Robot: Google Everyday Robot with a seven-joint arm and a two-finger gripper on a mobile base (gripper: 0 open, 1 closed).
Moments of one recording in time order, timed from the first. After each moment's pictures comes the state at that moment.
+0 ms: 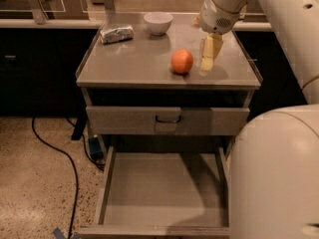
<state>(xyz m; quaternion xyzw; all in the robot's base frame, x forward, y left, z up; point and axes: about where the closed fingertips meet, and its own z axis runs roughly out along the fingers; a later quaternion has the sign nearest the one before) 0.696 -0.128 0.923 -0.71 0.68 0.01 0.20</state>
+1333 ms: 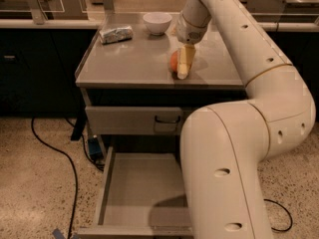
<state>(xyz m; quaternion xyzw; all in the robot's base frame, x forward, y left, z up) 0.775 -0.079 0.860 -0.74 0.65 0.00 0.20</state>
